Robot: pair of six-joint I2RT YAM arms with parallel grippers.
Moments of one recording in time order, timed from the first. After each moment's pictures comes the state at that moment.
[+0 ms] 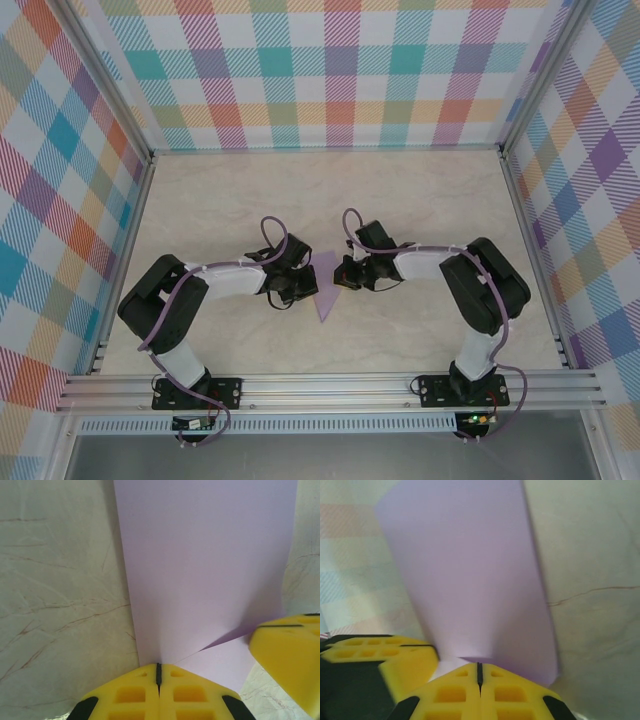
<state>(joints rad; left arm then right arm) -0.68 1.69 0.84 -0.25 0.22 -0.97 0.60 1.80 0.87 -0.11 -0.53 0.78</state>
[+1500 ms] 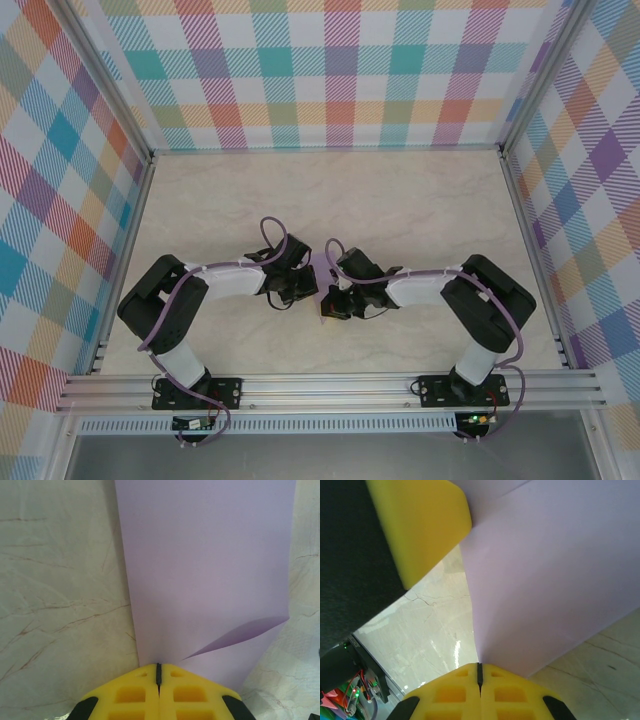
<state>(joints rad) -0.68 1.69 0.83 -0.23 0.22 -0.97 0.84 1.70 0.75 -0.05 -0.50 0.90</state>
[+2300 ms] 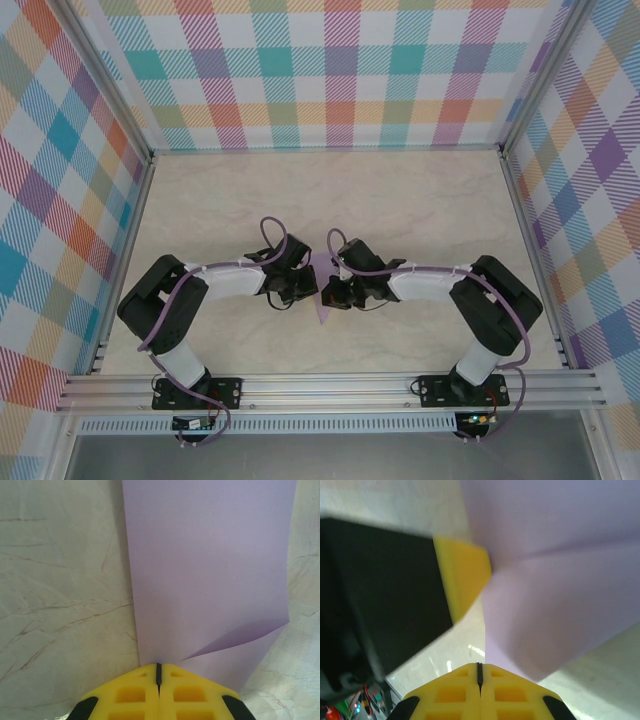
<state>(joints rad) -0.68 1.69 0.83 -0.23 0.22 -0.97 0.79 1.66 0.81 -0.13 -0.45 0.85</state>
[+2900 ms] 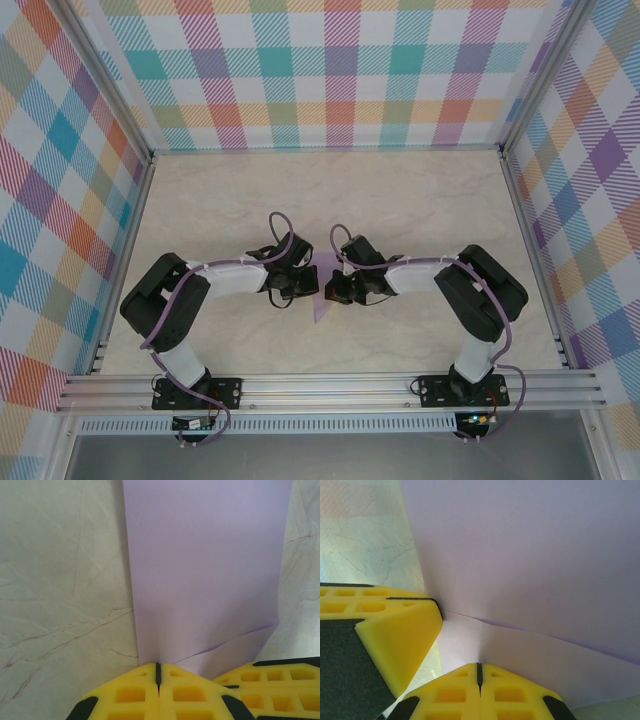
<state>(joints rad) -0.68 1.69 0.86 -0.25 0.21 -0.80 0.75 1.76 0.81 -0.05 -0.45 0.90</state>
